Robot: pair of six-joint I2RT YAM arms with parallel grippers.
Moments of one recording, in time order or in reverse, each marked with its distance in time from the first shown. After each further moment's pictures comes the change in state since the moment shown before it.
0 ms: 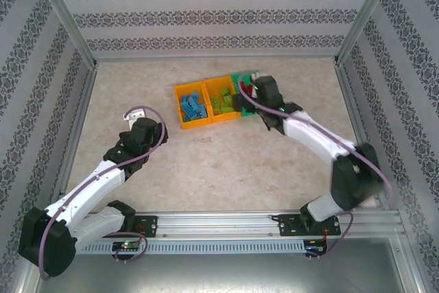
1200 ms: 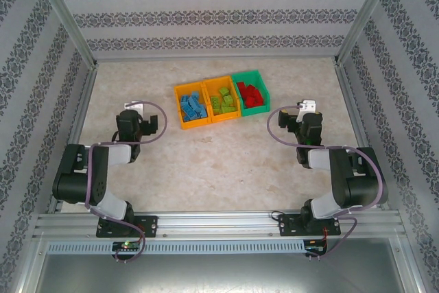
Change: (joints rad) left arm 0.391 0.568 -0.108 0.904 0.365 0.517; right arm -0.417 0.059 -0.616 0.940 -0.070 -0.215
